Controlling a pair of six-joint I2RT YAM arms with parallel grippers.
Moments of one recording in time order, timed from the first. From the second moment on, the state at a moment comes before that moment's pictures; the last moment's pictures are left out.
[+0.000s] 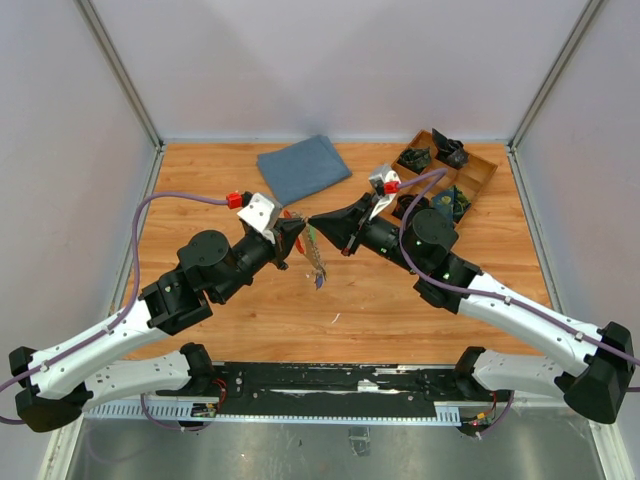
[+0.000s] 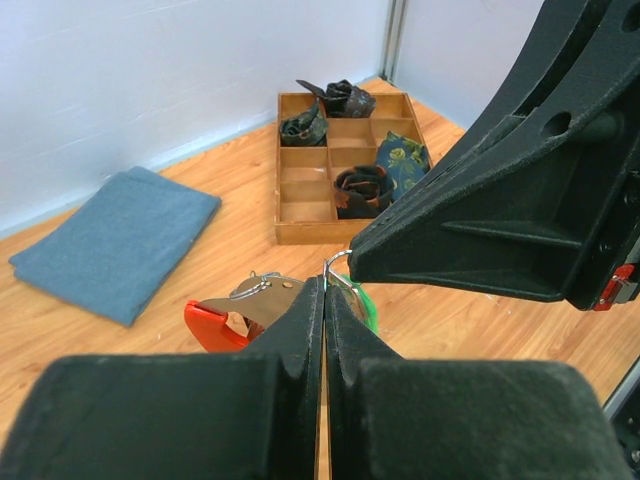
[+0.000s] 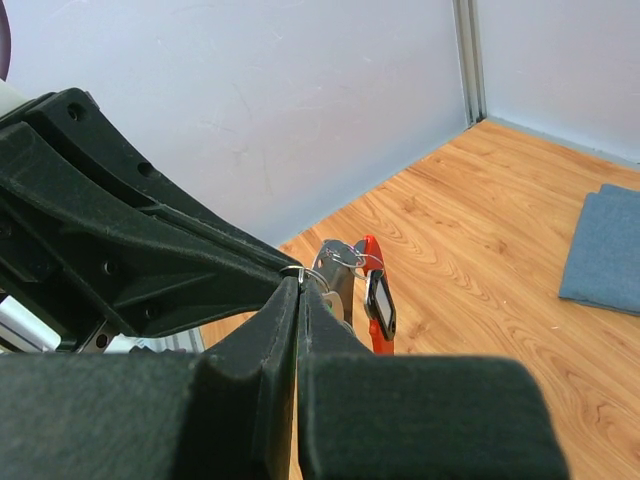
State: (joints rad) left arm -1.02 0.83 0.95 -0.10 -0.35 -0.04; right arm 0.92 1.10 0.92 0.35 -0.15 0.36
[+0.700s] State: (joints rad) left arm -1.02 0.83 0.95 -0.11 -0.35 -0.04; right arm 0.92 1.09 0.92 0.32 -0.09 0.39
